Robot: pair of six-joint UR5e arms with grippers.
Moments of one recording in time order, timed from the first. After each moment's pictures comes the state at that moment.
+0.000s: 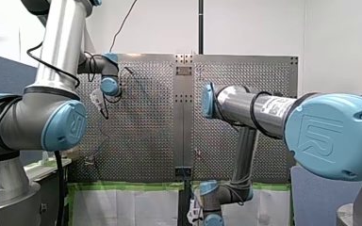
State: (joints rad) left arm 0.02 -1.86 -1.71 -2.69 -1.71 -2.07; right arm 2.25 -0.15 1.45 -0.92 1.92 1.77
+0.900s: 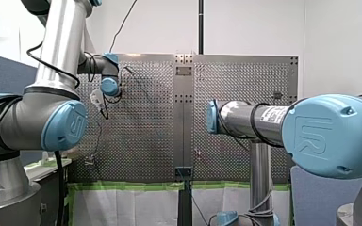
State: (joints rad) left arm 0.02 -1.86 -1.71 -2.69 -1.71 -2.07; right arm 2.20 -0.04 1.67 -1.16 1.93 1.78
